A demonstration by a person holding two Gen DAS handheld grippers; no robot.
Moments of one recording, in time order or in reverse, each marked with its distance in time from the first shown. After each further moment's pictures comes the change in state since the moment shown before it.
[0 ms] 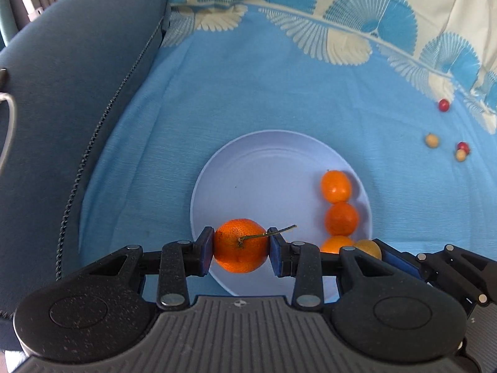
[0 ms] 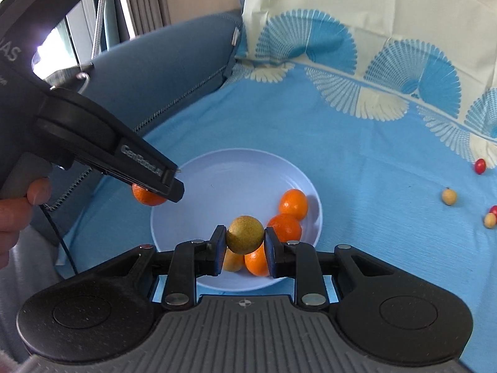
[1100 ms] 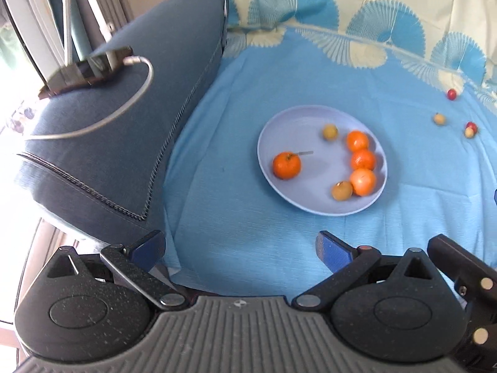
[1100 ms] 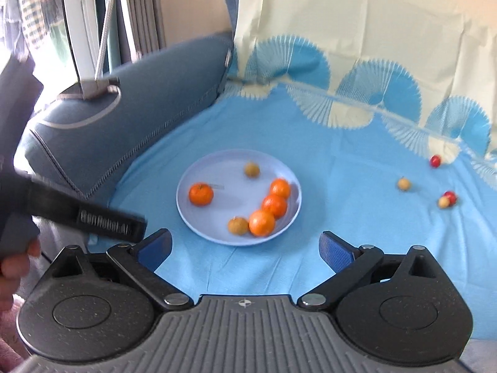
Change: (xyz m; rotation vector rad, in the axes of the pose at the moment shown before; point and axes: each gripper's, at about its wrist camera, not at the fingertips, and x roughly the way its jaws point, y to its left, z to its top) left arm -0.112 0.011 -0.111 -0.021 -0.142 0.181; right arm -0.124 0.038 -0.035 0.029 -0.106 -0.098
